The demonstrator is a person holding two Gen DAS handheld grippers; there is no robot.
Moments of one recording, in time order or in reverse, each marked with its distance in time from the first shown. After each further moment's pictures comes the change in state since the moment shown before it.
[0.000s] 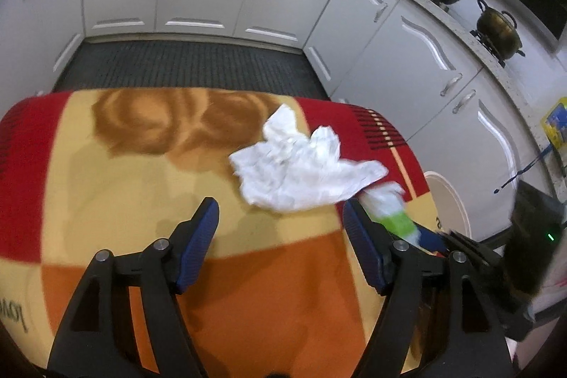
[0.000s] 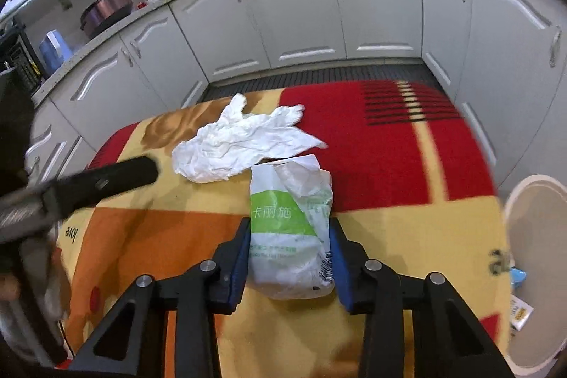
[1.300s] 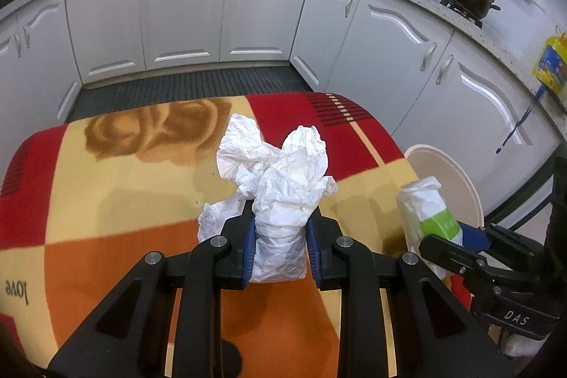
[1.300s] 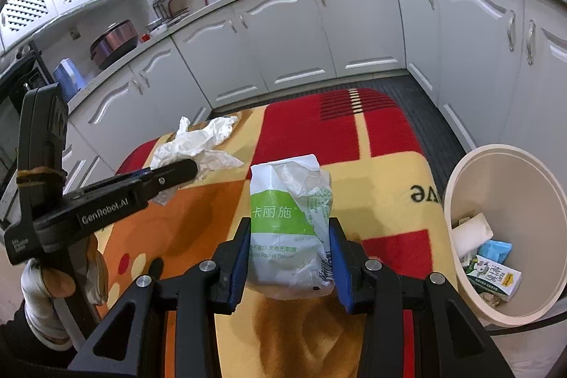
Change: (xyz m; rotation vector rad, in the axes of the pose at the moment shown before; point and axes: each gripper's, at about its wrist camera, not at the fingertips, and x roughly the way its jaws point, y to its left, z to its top) left arm -0.025 -0.073 -0.051 0.165 -0.084 0.082; right arm -0.085 -0.027 -0.049 0.058 -0.099 0.035
